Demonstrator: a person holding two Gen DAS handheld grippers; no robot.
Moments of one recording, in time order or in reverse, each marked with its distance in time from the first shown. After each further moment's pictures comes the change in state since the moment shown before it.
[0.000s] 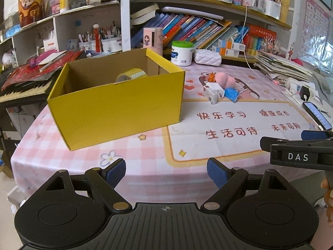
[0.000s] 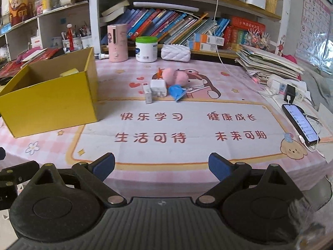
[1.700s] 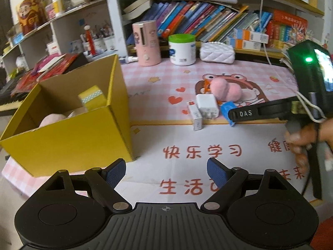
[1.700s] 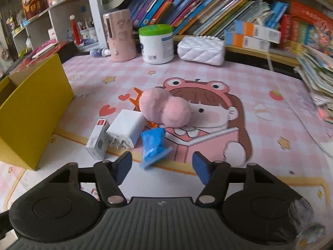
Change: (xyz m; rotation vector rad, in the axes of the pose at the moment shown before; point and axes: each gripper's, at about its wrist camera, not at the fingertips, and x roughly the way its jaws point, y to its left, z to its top) left arm 0.103 -0.134 0.083 -0.040 0.085 0.240; right arm 0.226 -0.111 0.130 -0.140 0.096 0.346
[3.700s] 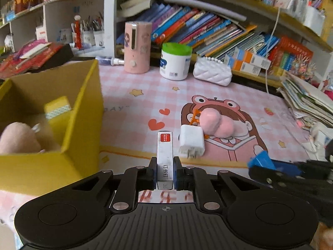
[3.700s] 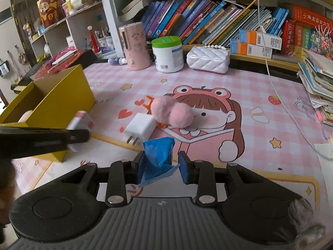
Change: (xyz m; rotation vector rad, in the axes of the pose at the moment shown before) left arm 0.046 0.002 0.052 -0.153 -0.020 -0.141; right arm -0.064 -0.014 -0.009 -0.004 -0.031 0.097
